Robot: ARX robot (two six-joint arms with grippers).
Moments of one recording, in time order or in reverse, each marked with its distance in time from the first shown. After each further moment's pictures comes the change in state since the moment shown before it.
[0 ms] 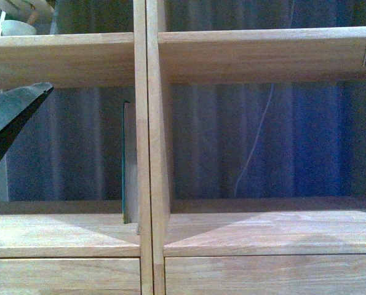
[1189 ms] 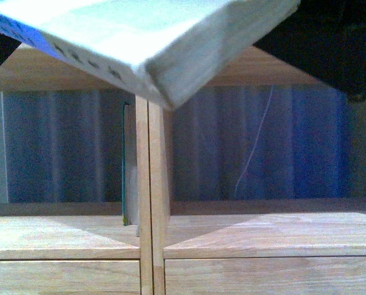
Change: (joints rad) left arm -0.096 -0.053 0.083 -0.159 -0.066 0.025; right arm 0.088 -0.033 -0.078 -0.083 0.070 -0.032
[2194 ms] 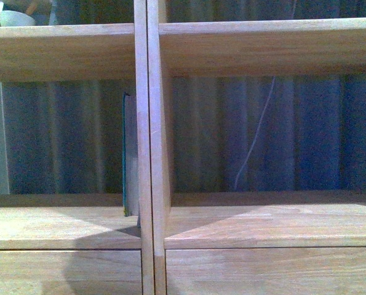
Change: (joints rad) left arm 0.484 0.023 0.221 -0.473 -0.043 1.152; right arm -0.612 0.061 0.017 -0.126 0.235 -0.513
